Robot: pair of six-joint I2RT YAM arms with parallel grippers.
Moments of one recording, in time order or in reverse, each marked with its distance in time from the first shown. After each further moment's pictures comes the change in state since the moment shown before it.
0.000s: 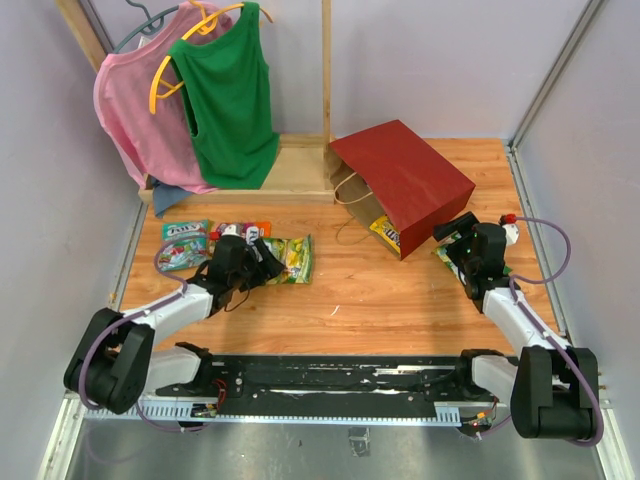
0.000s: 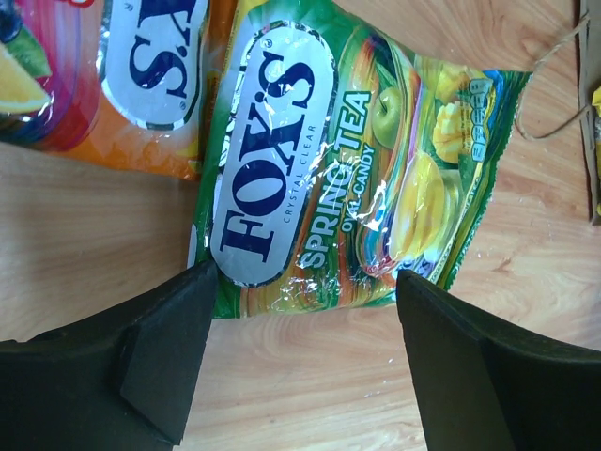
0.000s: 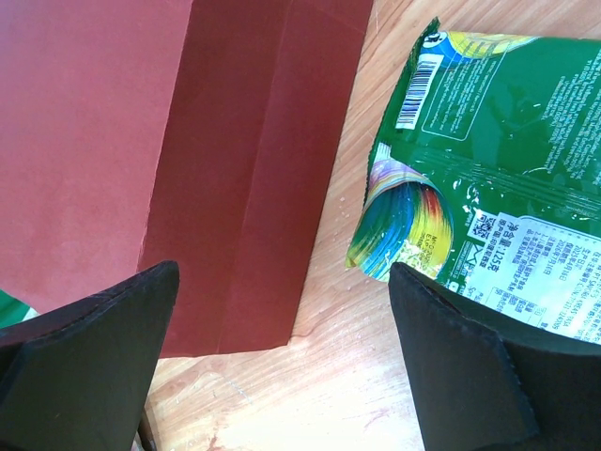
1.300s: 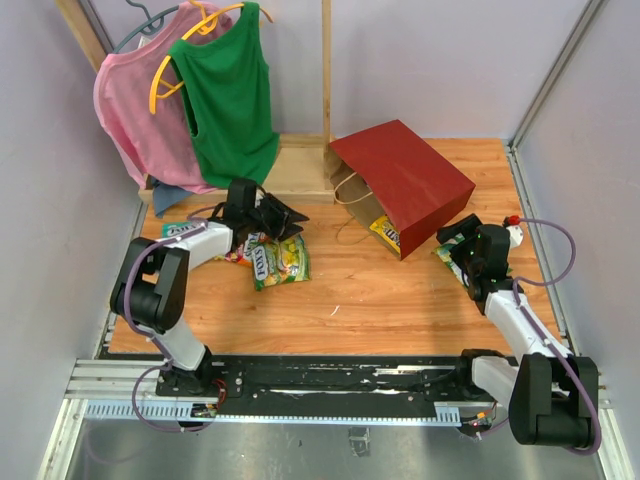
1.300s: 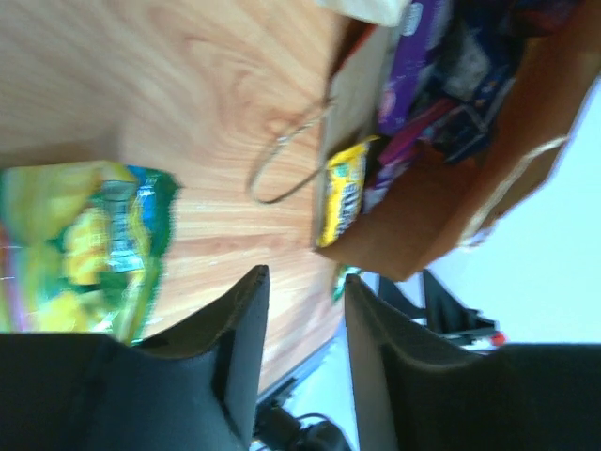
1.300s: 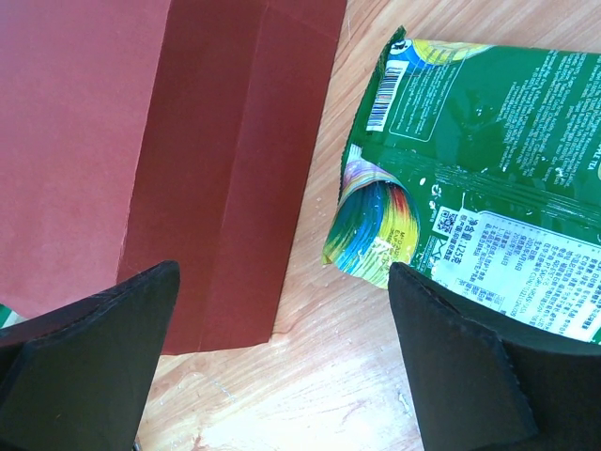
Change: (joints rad) left arm 0.096 0.479 0.511 -0.008 0.427 -0.484; right arm -0.027 -0.037 0.000 -0.058 0.008 -0.031
